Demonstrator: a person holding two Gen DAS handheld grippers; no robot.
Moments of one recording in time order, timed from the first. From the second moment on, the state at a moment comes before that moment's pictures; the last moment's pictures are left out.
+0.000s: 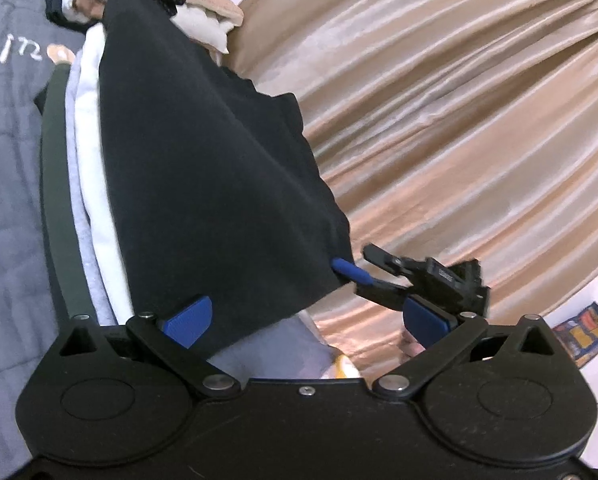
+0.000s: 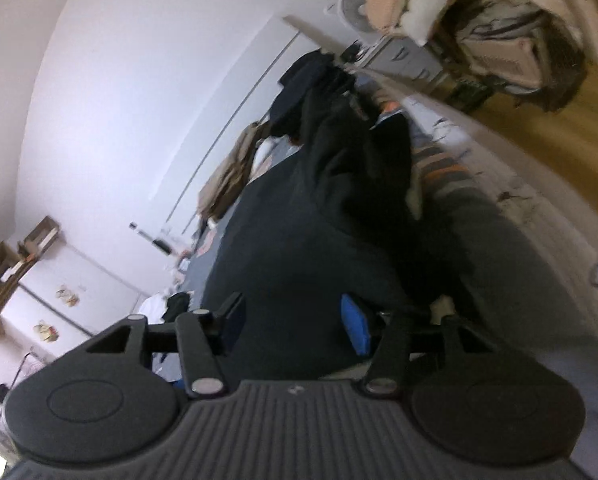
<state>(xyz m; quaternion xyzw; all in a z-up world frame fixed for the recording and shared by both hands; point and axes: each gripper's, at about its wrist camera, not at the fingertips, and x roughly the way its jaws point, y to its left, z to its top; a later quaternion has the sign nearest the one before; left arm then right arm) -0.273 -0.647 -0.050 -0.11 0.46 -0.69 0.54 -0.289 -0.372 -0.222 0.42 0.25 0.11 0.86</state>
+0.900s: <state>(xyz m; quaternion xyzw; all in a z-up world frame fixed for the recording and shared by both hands) -0.342 -0.626 0.062 0.20 0.24 -0.62 0.72 -0.325 -0.223 -0.092 0.17 0.29 -0.05 0.94</state>
